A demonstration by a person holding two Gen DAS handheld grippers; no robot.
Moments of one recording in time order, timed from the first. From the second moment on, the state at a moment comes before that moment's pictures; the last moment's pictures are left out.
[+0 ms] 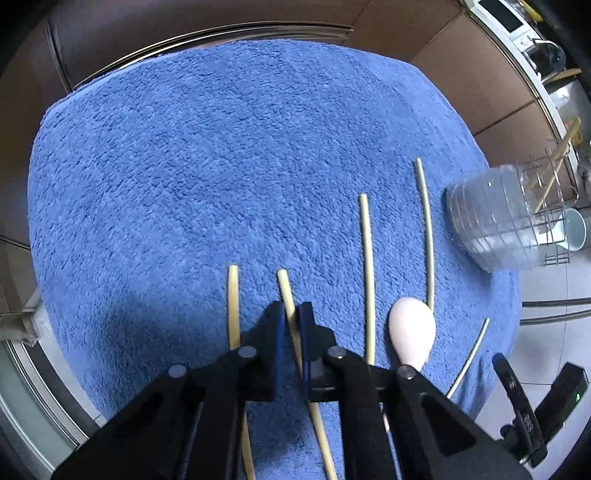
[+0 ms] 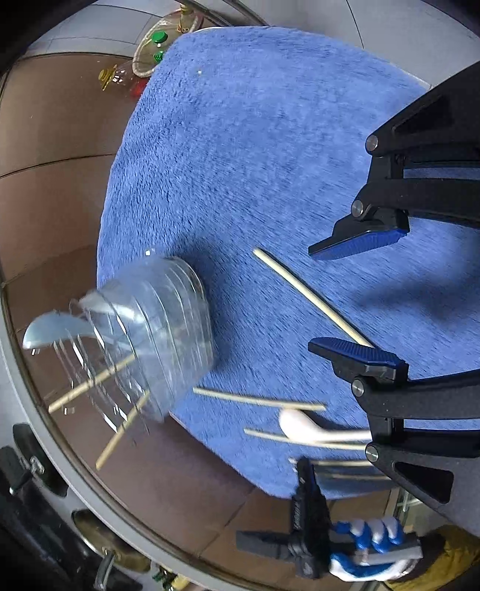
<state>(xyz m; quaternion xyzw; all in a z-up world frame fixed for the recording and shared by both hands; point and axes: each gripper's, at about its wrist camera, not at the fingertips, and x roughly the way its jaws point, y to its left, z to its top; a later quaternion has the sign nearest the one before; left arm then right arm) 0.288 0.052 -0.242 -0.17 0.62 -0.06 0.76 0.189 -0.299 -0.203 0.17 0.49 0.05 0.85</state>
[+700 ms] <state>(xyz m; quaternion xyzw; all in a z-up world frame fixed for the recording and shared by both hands) 0.285 0.044 -0.238 -0.13 0.61 -0.05 0.78 0.241 -0.275 -0.224 0.05 0.54 0.01 0.84</state>
